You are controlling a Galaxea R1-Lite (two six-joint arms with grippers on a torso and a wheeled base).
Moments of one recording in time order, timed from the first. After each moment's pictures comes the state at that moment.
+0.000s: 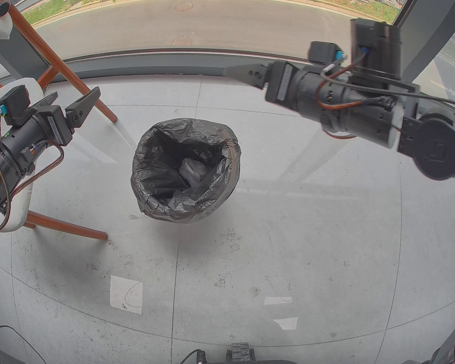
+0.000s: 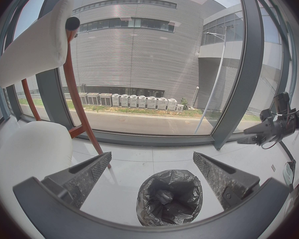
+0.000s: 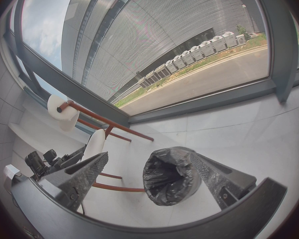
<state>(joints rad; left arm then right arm) -0.19 1.38 -0.75 -0.87 -0.01 0.02 0.68 1.79 -1.46 -0.29 -0.01 0.40</state>
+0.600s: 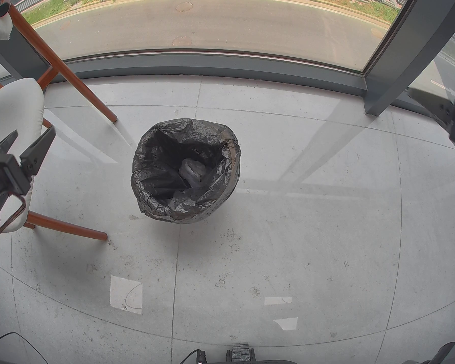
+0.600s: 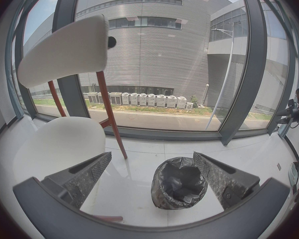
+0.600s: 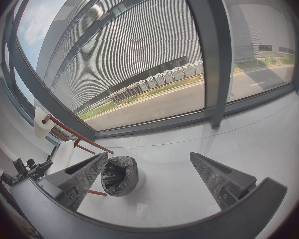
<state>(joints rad) -0.08 1.09 -0.45 -0.86 -0.01 0.00 0.30 1.09 -0.82 -0.28 -0.02 0.31</state>
